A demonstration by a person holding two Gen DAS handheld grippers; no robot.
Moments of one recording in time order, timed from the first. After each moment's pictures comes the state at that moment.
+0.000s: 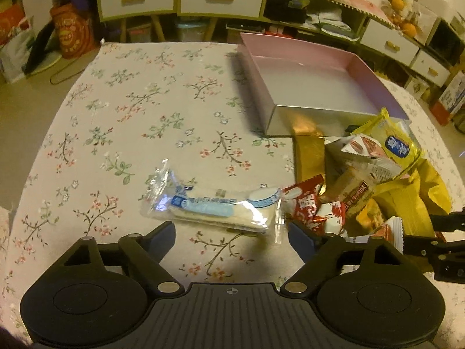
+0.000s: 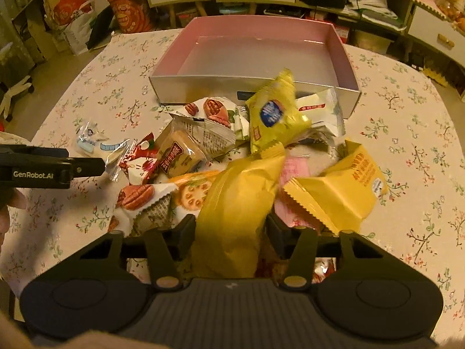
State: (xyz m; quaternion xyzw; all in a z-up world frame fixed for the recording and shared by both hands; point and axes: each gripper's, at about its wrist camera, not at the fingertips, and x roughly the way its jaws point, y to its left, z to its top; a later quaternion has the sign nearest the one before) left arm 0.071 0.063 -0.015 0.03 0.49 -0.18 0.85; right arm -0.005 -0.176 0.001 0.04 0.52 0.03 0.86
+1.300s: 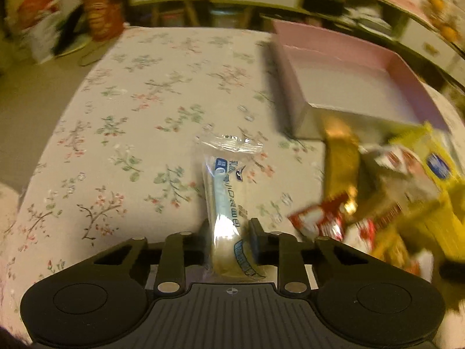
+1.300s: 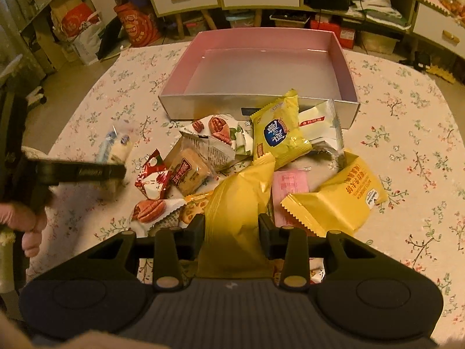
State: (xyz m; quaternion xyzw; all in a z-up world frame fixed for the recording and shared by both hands) left arm 0.091 0.042 -0.030 0.03 0.53 -0.10 0.84; right arm 0.000 -0.188 0.017 0.07 0.50 0.05 0.86
